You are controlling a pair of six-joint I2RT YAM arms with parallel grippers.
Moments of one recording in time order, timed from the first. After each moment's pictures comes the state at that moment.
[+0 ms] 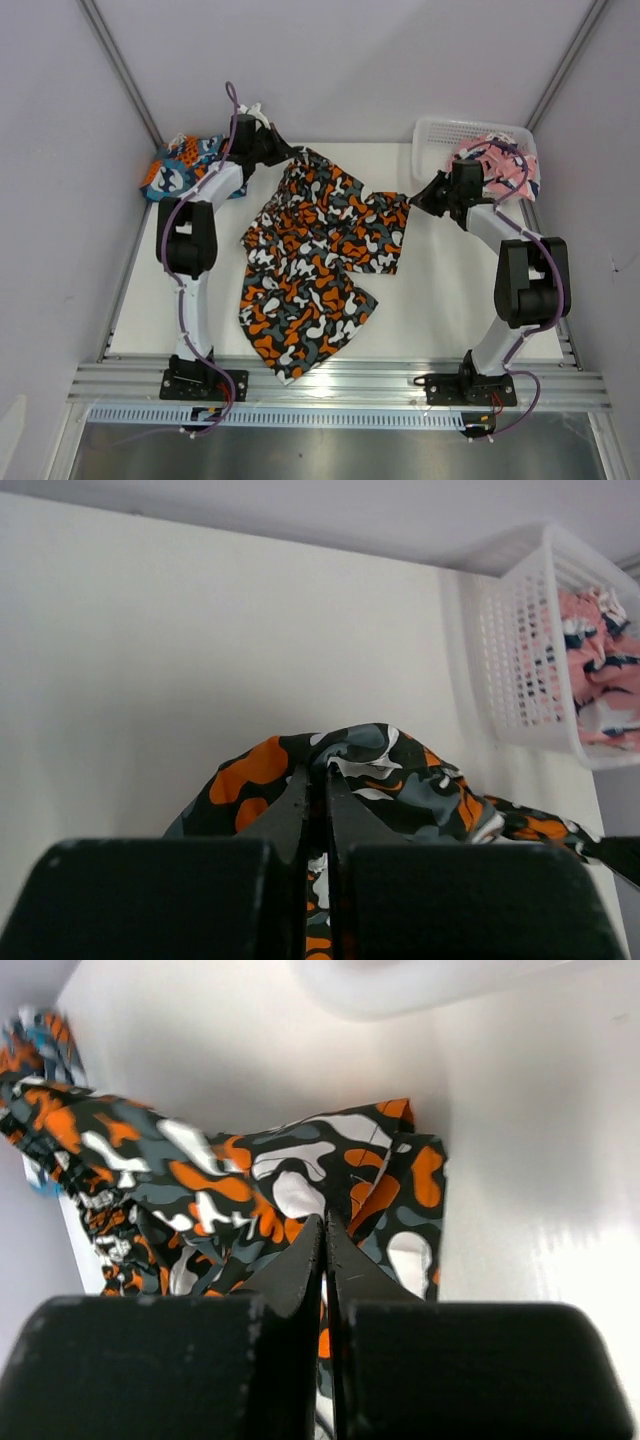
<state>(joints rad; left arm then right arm) -0.17 2.19 1.77 -0.03 0.39 -0.54 0.08 1.74 1.16 -0.05 -0.29 0.70</state>
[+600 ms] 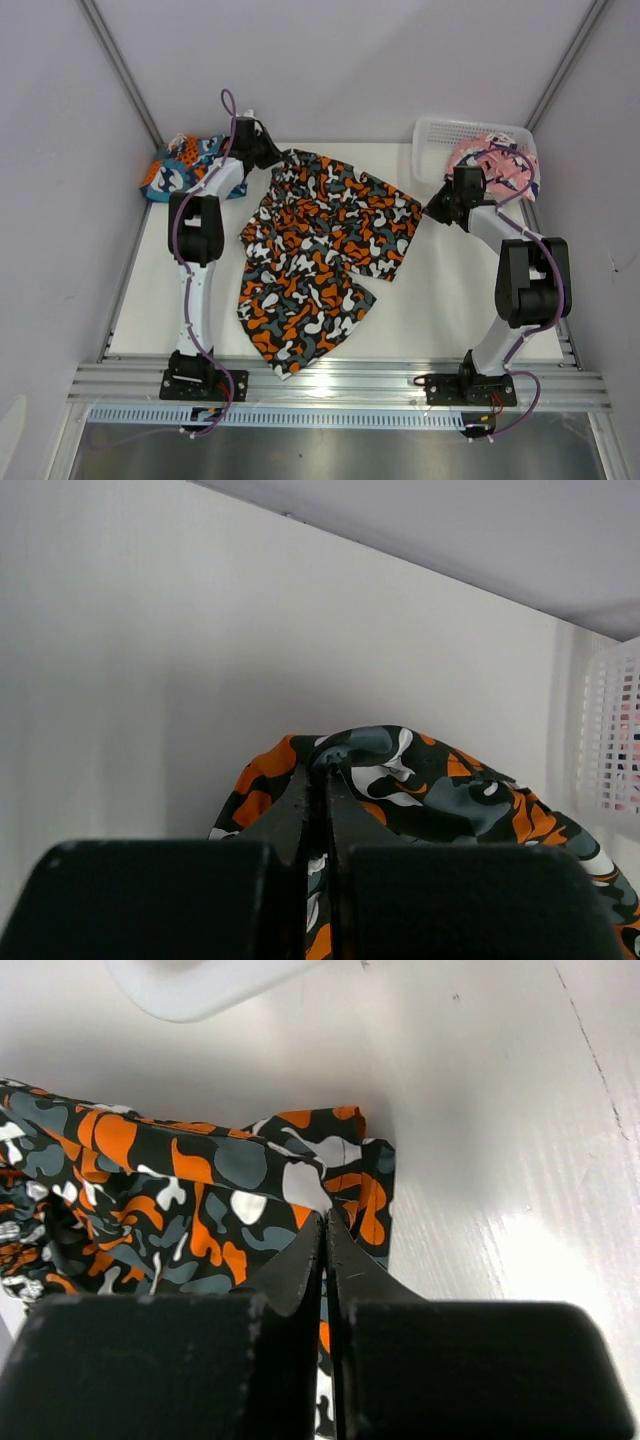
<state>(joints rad) -0.13 2.42 2.05 -0.19 0.26 -0.59 0.06 1.74 1.14 -0.13 -0.11 0.69</state>
